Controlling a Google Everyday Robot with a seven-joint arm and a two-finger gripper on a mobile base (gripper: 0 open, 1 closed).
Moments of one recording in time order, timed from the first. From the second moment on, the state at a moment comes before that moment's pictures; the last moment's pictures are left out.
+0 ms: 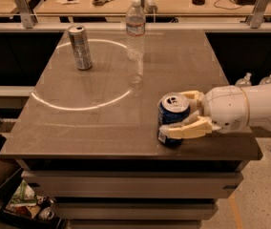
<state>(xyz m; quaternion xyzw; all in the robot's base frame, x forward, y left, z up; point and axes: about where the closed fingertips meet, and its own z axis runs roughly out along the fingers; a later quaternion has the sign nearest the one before) 0.432 -0.081 0.882 -0.55 0.56 0.42 0.46</state>
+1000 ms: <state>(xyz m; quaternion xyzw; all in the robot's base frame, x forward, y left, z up) 0.481 -0.089 0.908 -0.51 0.57 0.42 0.48</state>
